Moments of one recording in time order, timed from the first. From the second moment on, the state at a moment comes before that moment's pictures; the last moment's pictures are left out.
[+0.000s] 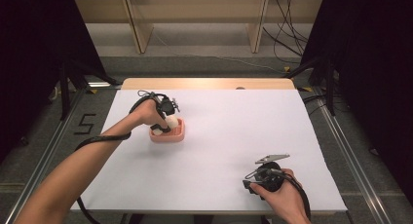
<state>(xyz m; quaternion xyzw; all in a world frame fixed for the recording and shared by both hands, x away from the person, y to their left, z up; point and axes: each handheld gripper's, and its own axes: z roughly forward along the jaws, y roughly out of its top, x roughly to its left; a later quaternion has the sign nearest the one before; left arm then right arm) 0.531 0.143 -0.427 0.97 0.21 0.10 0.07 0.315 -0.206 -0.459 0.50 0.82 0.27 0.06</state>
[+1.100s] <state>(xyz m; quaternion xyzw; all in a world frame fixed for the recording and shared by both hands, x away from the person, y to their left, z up) 0.536 0.142 -0.435 0.97 0.21 0.11 0.07 0.315 -0.207 -0.459 0.50 0.82 0.27 0.06</state>
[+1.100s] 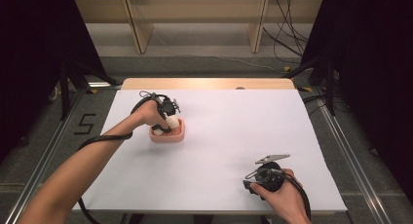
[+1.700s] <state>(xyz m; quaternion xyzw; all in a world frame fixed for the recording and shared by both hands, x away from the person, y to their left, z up) 0.539 0.143 -0.439 0.97 0.22 0.10 0.07 0.316 -0.209 -0.460 0.50 0.82 0.27 0.06</state>
